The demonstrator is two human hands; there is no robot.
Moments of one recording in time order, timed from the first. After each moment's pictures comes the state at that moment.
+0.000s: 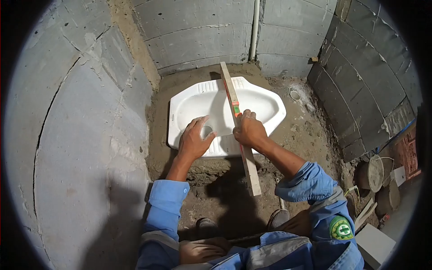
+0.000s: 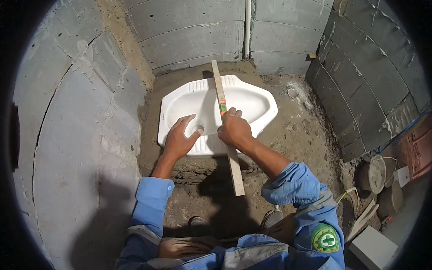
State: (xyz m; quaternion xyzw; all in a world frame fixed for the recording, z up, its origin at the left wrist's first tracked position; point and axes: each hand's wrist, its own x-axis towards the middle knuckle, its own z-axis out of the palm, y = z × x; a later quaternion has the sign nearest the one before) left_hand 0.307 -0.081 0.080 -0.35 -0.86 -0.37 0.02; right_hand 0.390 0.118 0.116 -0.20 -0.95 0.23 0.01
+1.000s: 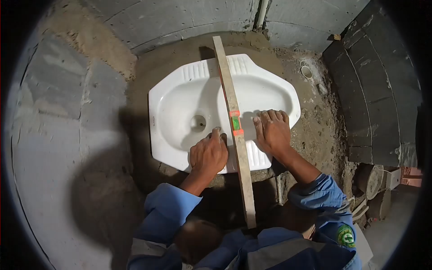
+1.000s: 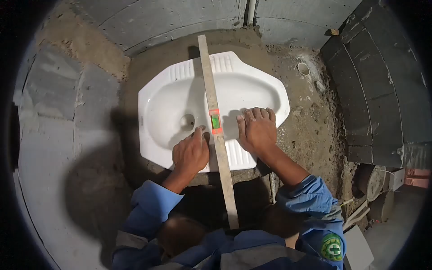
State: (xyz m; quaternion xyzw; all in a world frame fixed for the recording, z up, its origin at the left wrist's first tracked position) left_hand 0.311 -0.008 0.054 -0.31 -0.92 -0.21 -0.08; right_hand 0.377 0.203 0.041 -0.13 -0.98 0.12 0.08
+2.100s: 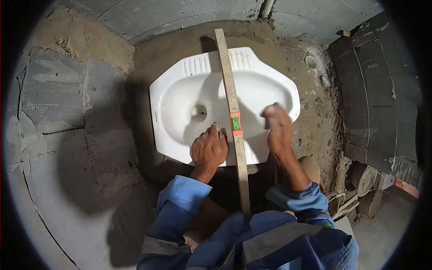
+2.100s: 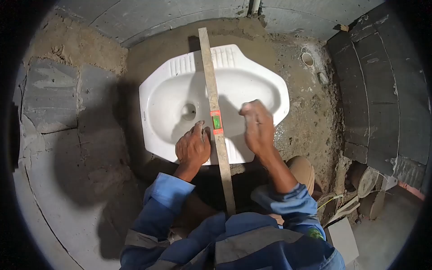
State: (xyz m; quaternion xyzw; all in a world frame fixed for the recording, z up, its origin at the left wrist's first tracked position) left_hand 0.311 -0.001 0.055 -0.20 -0.95 -0.20 -0.14; right_hand 0.367 0.193 0.113 -0.21 -0.84 0.47 0.18
